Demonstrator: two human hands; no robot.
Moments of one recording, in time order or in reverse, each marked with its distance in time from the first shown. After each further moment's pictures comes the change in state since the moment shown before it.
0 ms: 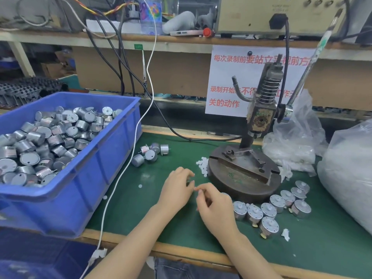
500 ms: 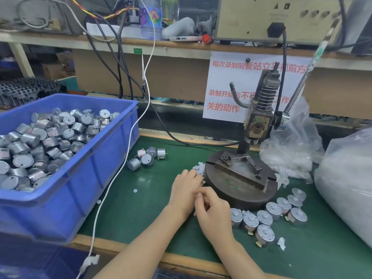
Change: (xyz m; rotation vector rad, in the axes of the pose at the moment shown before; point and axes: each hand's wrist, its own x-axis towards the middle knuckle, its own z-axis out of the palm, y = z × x) left_hand 0.023 0.019 0.027 0.423 -0.026 0.170; right_hand 0.002 0.004 0.000 0.000 0.065 0.026
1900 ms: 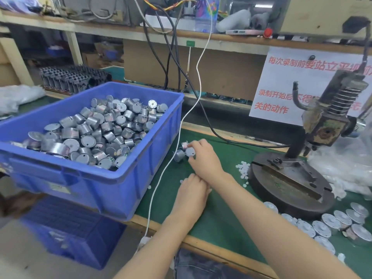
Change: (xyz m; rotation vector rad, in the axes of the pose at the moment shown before) left_hand -0.066 -0.070 -0.027 -0.140 0.114 -0.133; right_hand 0.104 -0.063 0.111 -0.315 -0.421 -0.156
